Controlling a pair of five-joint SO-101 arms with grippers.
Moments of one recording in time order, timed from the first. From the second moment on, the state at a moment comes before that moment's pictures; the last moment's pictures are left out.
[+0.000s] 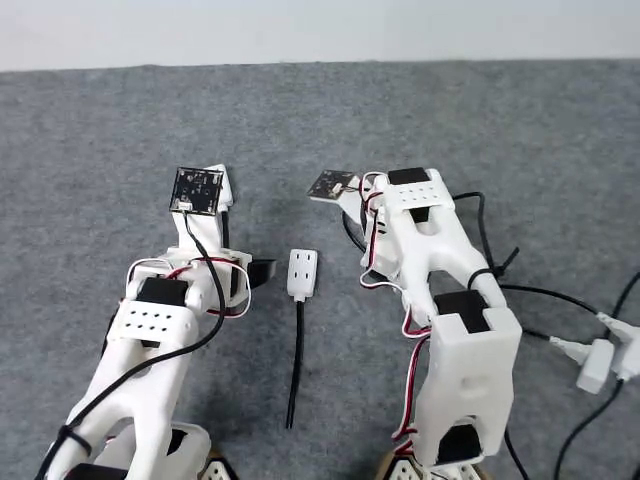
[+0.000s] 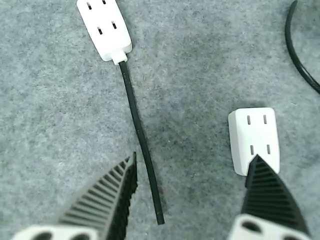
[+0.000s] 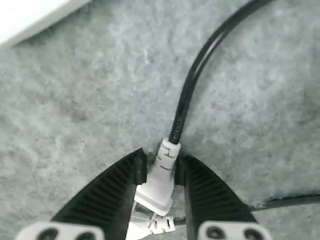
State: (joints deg) left arm 3.6 -28.9 57.5 42.7 6.5; right arm -11.5 29.3 -2.8 73.7 49.8
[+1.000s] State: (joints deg) left arm 3.6 -28.9 57.5 42.7 6.5; right arm -12.1 31.9 -5.9 71.7 35.5
